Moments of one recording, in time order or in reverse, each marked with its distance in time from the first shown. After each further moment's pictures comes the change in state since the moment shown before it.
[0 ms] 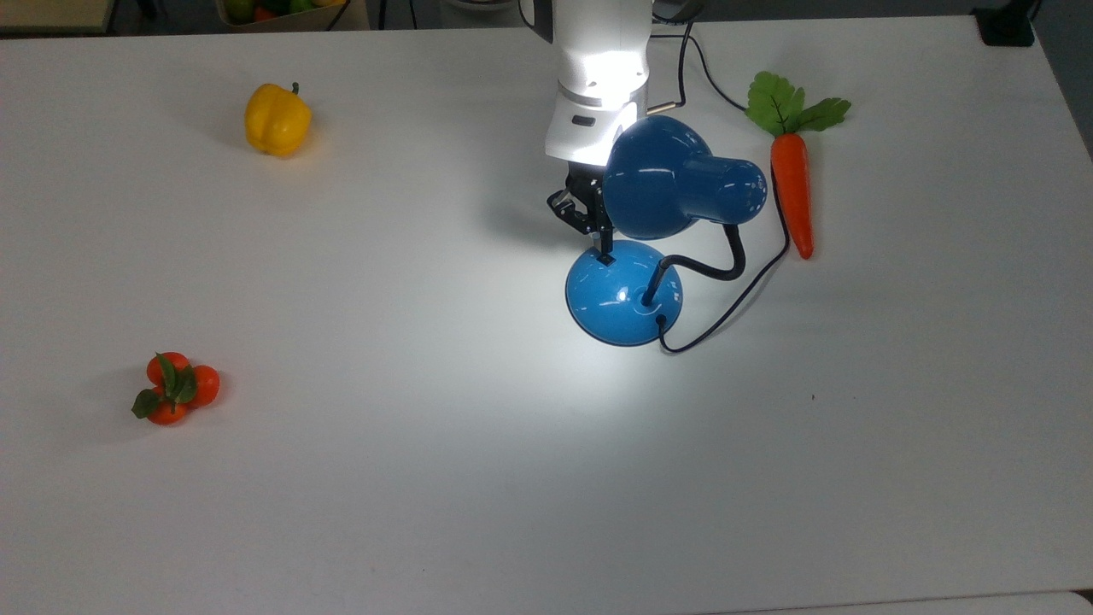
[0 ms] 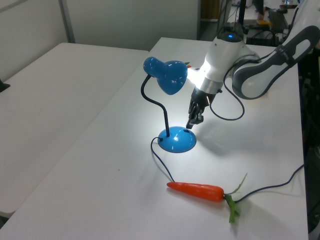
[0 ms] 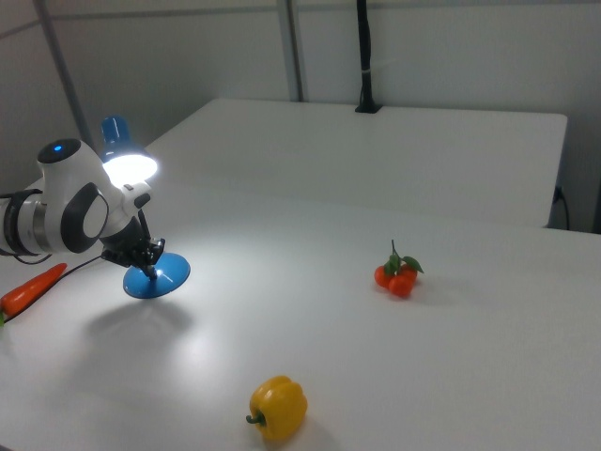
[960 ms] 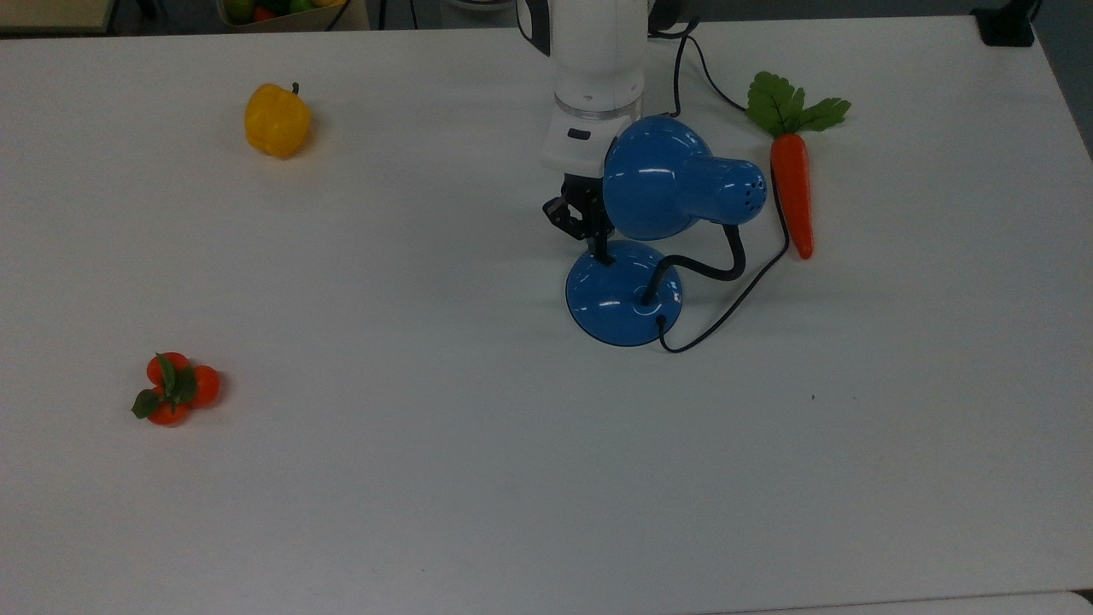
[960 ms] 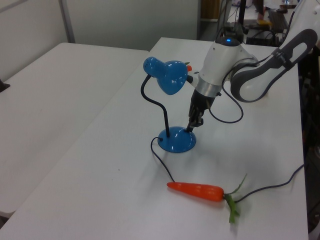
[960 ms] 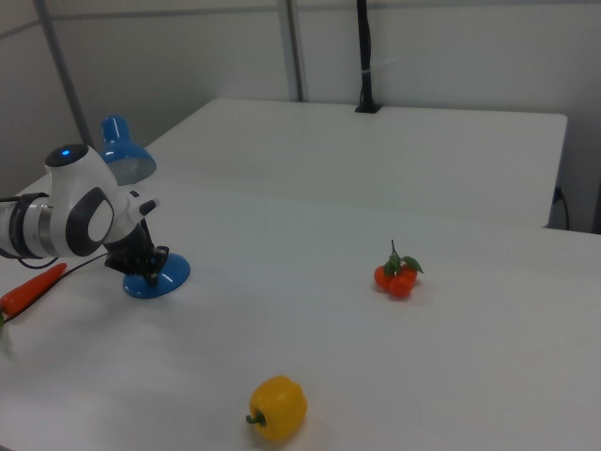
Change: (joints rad) arm -0.008 0.021 0.000 0.003 0.000 -0.021 0.001
